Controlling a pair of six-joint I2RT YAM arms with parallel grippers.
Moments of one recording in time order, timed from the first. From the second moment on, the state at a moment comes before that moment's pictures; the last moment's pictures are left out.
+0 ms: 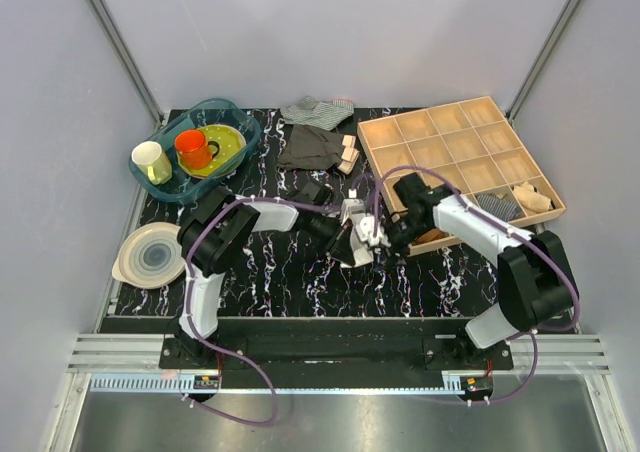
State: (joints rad) left arm -0.66 2.04 1.13 -0.10 0.97 0.13; right arm 0.41 1.53 1.03 -0.89 -0.82 -1.39
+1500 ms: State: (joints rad) left arm -0.56 1.74 0.68 0.38 0.81 -0.19; right arm 0.68 1.61 0.88 -0.56 -0.50 -1.41
